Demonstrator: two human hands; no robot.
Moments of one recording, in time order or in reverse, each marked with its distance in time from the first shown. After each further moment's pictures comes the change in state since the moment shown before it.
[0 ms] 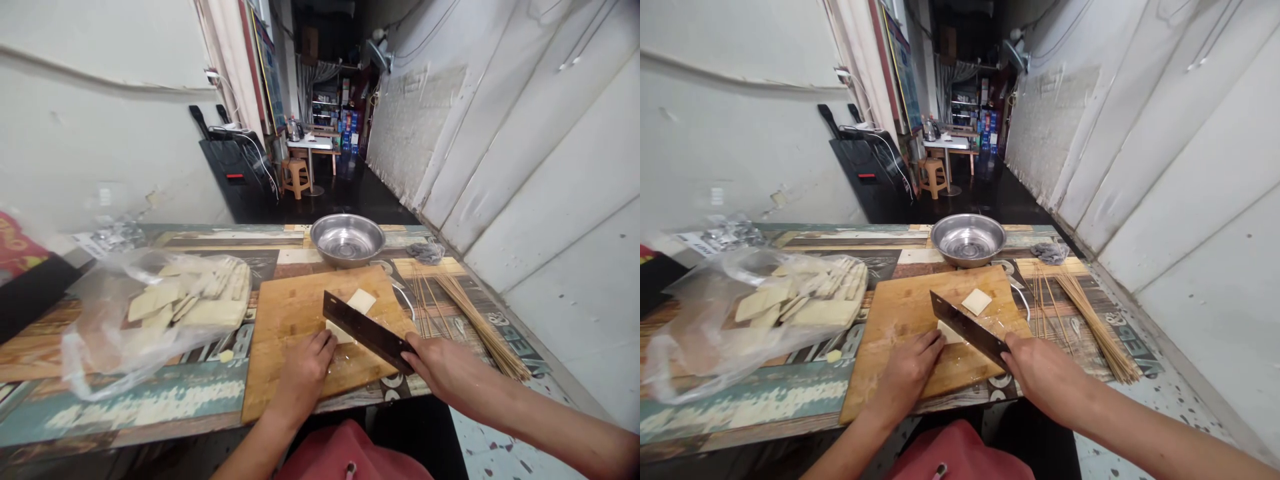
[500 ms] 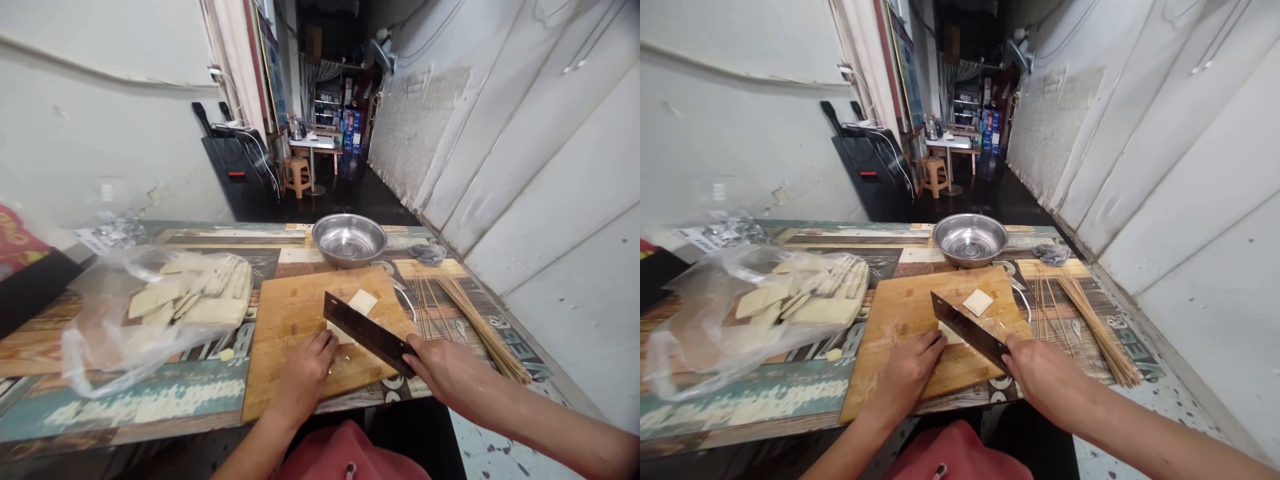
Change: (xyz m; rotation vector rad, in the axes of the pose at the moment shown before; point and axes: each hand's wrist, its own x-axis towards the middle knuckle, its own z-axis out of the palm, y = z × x) left_hand 0.001 0.001 0.001 -0.002 -0.002 -0.016; right_hand 0.001 -0.004 -0.003 -0.017 -0.037 0.011
